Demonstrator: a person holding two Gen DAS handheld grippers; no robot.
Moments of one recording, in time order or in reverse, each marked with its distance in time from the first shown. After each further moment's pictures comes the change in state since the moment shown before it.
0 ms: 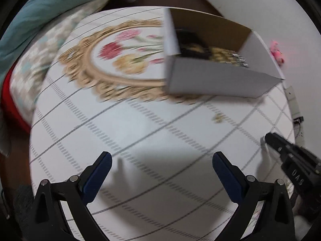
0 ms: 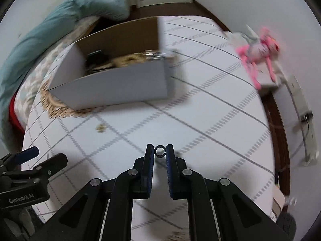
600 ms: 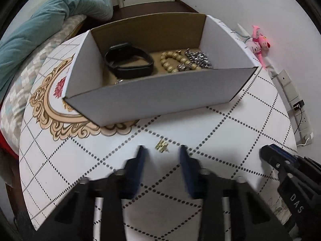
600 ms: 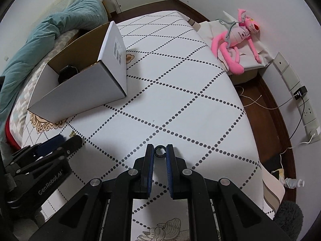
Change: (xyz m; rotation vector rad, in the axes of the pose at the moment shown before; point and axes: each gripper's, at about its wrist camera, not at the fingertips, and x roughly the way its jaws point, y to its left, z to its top) left arm 0.021 -0.080 0.021 0.165 -0.075 0.032; right arm 0.006 -0.043 -0.007 0.123 -0.013 -0.006
